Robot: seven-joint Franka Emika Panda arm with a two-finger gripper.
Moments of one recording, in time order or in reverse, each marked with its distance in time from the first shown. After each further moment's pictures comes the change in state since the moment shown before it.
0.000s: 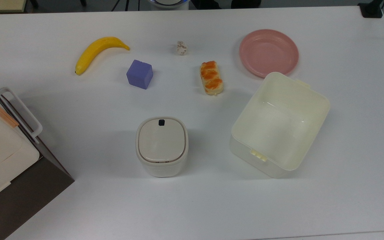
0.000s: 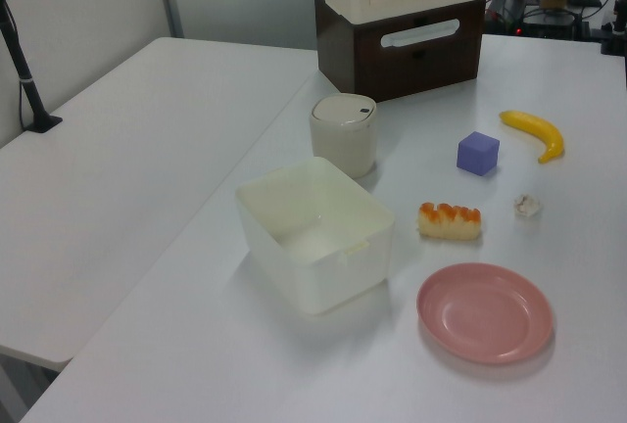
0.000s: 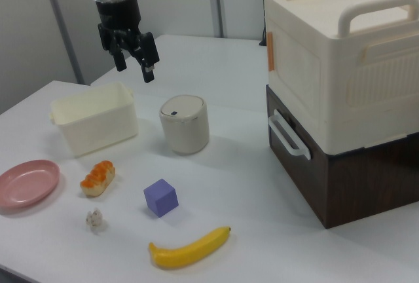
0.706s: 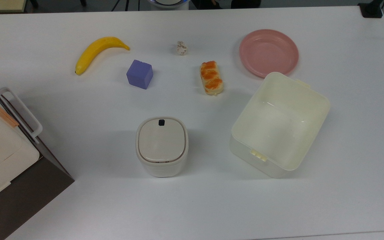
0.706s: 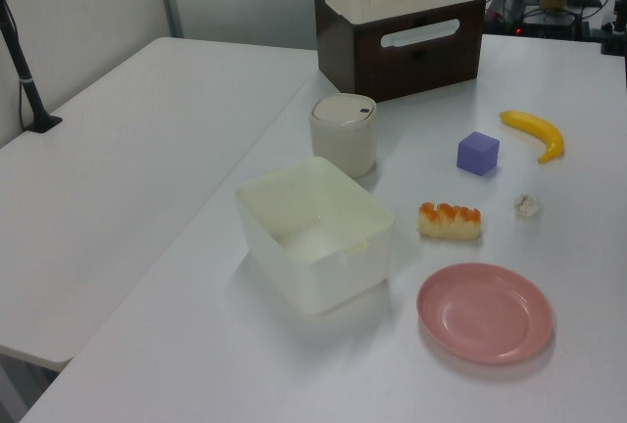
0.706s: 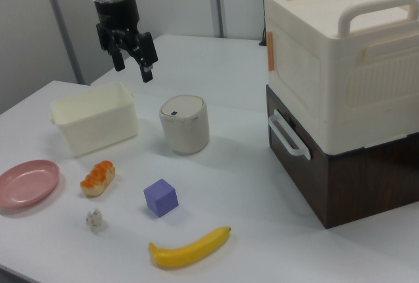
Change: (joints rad) arm 0.008 0.000 0.000 0.000 0.000 -0.002 0.000
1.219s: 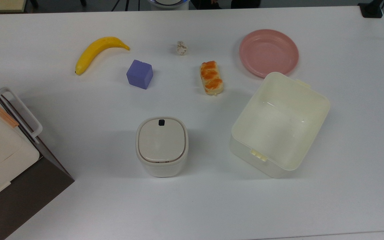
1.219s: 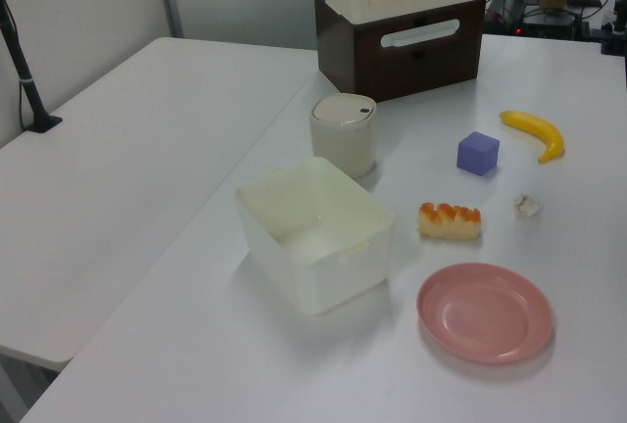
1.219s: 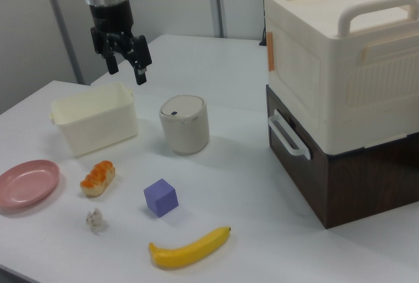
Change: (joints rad) arm 0.036 0.004 0.001 -0.015 0.000 -0.004 0.004
